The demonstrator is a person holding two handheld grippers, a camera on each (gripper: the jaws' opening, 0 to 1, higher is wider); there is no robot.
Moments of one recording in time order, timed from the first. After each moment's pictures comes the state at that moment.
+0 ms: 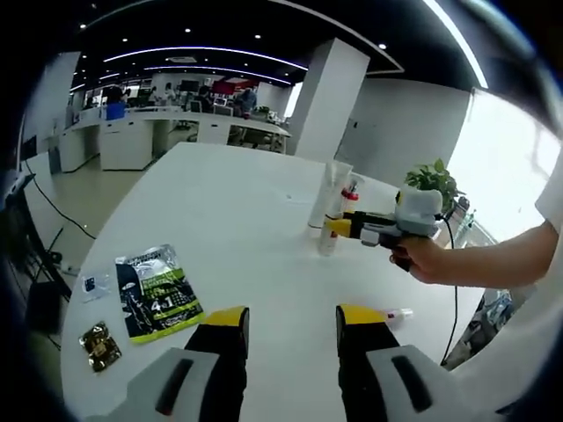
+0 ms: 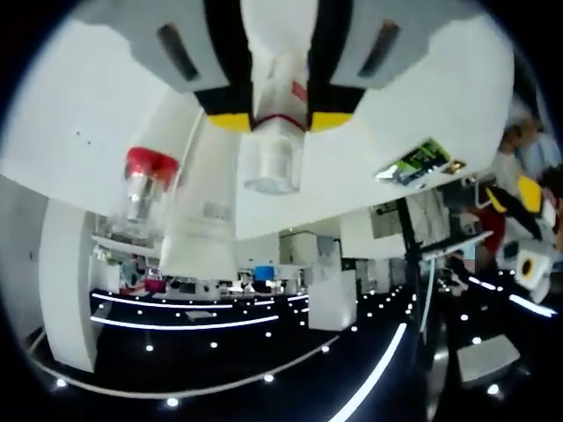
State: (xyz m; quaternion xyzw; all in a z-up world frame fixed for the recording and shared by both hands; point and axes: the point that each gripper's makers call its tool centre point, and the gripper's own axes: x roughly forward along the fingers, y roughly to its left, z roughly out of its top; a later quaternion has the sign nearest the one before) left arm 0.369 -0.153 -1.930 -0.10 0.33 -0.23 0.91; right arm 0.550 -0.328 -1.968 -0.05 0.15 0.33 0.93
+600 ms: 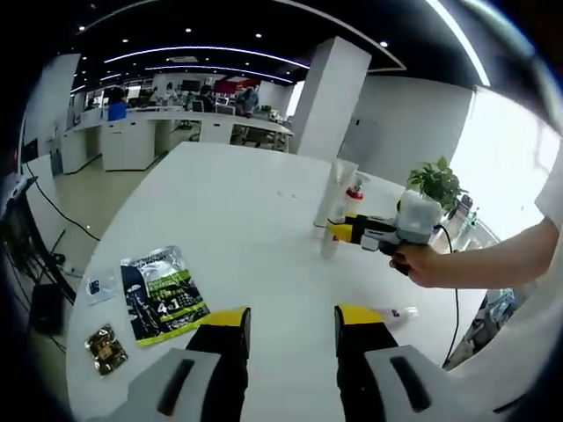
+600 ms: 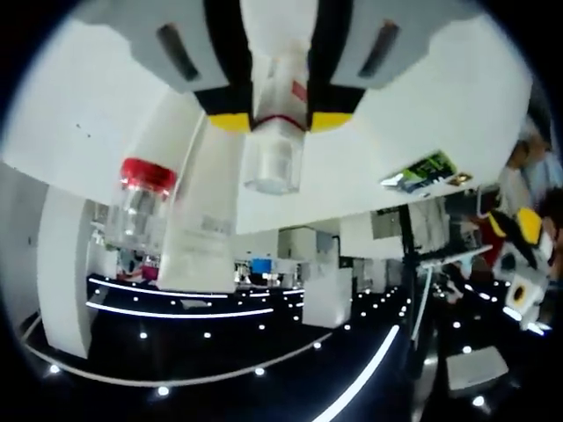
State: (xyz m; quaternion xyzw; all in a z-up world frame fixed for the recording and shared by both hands) left arm 0.373 -0.149 -1.931 -0.10 0.33 -0.22 0.91; right arm 0.554 -0.330 -1.976 -0.07 0.12 0.34 0.93
